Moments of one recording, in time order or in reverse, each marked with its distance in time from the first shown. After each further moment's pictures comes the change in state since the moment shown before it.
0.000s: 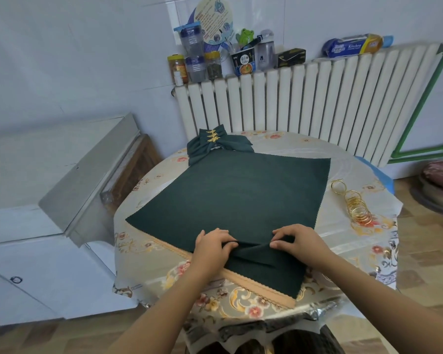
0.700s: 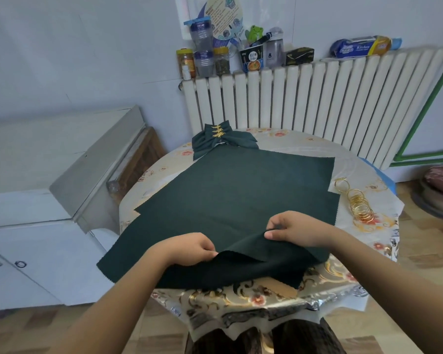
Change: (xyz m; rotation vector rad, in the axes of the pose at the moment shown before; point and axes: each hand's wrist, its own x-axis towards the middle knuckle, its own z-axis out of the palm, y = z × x) left_hand -0.018 -0.018 -0.075 0.171 -0.649 0.009; right_hand 0.004 -0.045 -0.028 -0.119 -0.349 -0.073
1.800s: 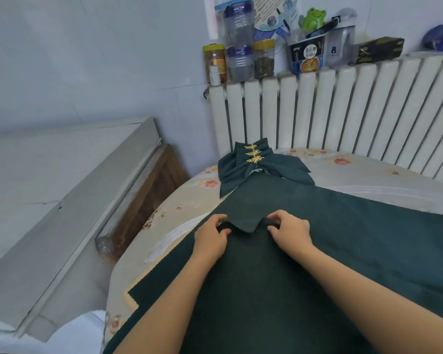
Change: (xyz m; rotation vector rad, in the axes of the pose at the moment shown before) left_hand 0.218 -0.116 -0.115 -0.570 0.816 -0.224; right_hand 0.311 0.026 -0.001 0.070 0.467 0.230
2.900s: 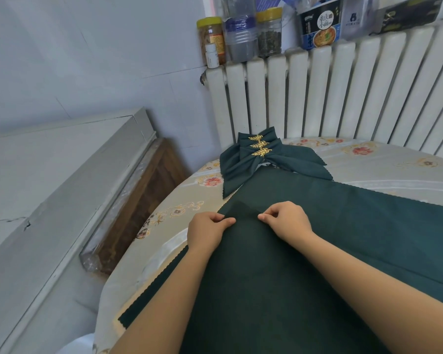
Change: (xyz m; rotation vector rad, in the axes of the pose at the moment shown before) left_hand 0.052 0.004 -0.008 -0.066 0.071 -0.133; right_hand 0.055 -0.019 0.015 0.090 -0.095 0.031
